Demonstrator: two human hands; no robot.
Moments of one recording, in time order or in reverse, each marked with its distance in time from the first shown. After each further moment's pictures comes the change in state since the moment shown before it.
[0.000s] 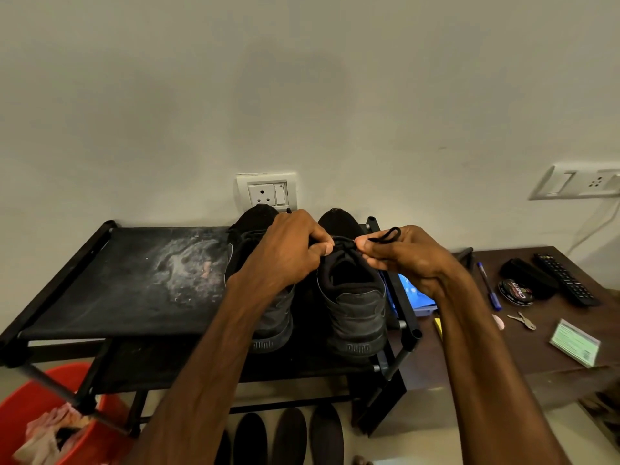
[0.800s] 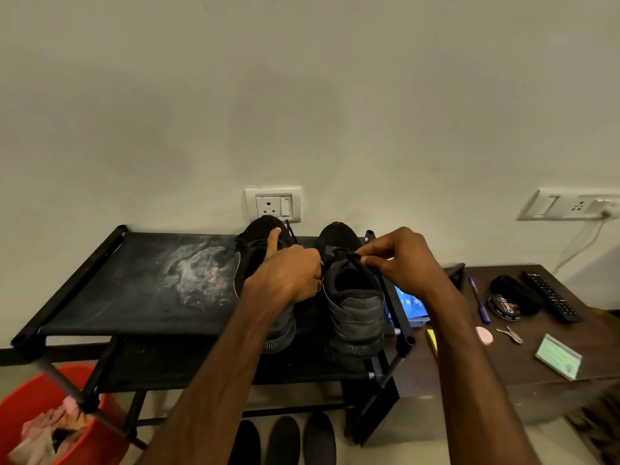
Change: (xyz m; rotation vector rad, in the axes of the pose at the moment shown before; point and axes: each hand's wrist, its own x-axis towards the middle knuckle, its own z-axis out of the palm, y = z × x) left_hand -0.012 0.010 -0.005 0.508 -0.345 -0.089; right_hand -0.015 -0.019 0.010 -0.842 0.153 -0.342
